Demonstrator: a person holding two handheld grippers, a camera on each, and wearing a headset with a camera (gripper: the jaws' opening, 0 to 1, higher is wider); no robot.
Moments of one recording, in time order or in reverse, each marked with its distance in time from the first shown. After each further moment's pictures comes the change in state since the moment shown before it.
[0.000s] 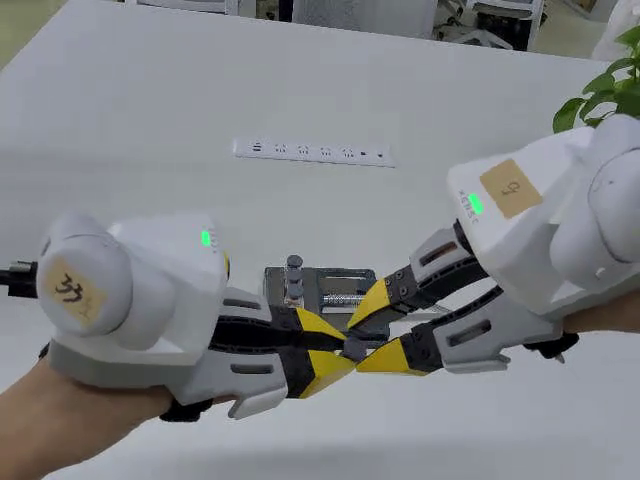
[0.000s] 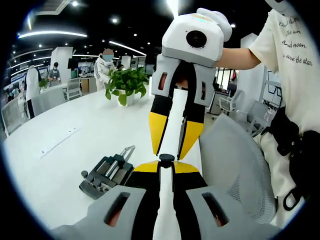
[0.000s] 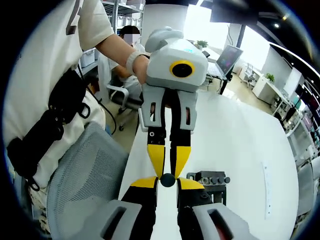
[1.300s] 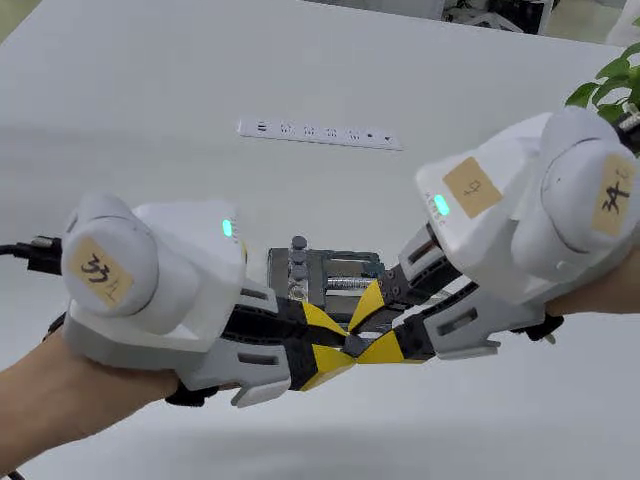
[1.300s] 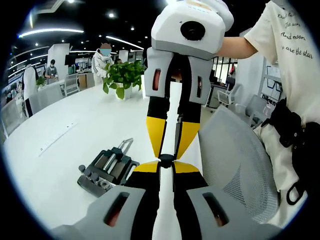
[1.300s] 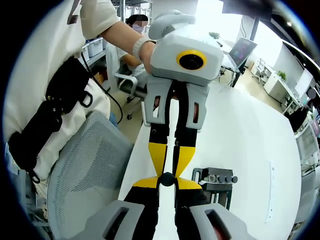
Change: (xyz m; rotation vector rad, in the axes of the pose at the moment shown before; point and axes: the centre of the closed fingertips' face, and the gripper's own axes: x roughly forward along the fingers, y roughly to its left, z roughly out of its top) left arm 0.000 0.002 -0.018 0.013 0.057 -0.005; right arm 0.015 0.001 -0.009 -0.046 0.094 0.083
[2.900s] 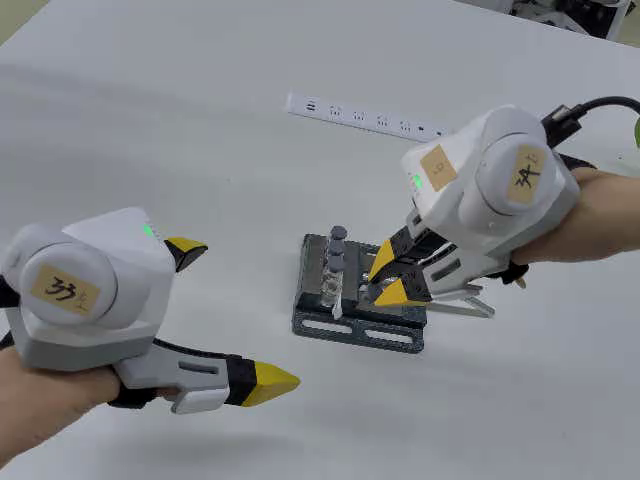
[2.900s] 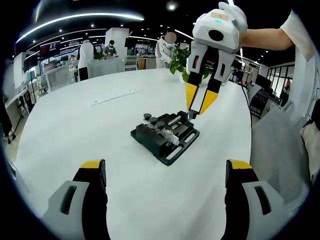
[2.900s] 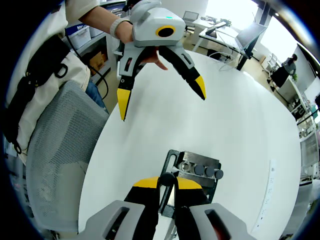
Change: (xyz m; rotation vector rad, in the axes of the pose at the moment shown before) left arm -0.059 0.087 -0.094 -0.242 0.043 0.482; right arm 0.042 -0.078 -0.049 -0.088 0.162 0.037
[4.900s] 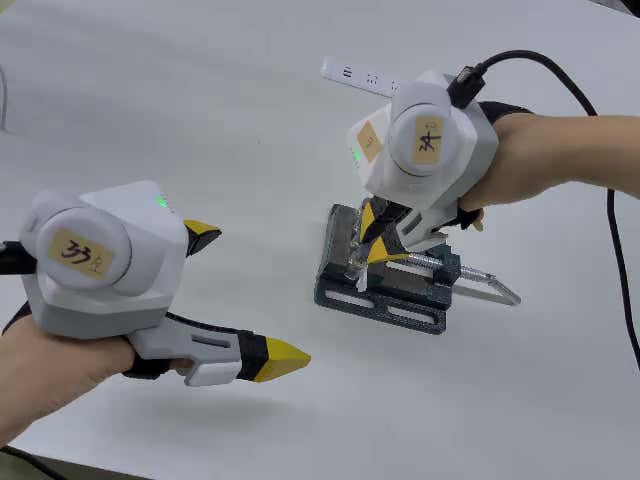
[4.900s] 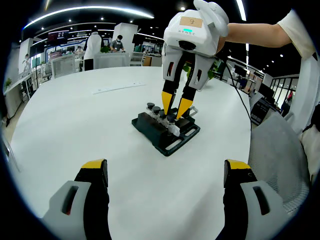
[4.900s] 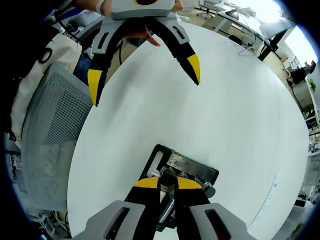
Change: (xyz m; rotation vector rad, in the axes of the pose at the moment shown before) left arm -0.003 0.002 -0.021 -0.097 0.000 0.006; right arm 0.043 -0.030 0.000 -0.121 0.201 0.097
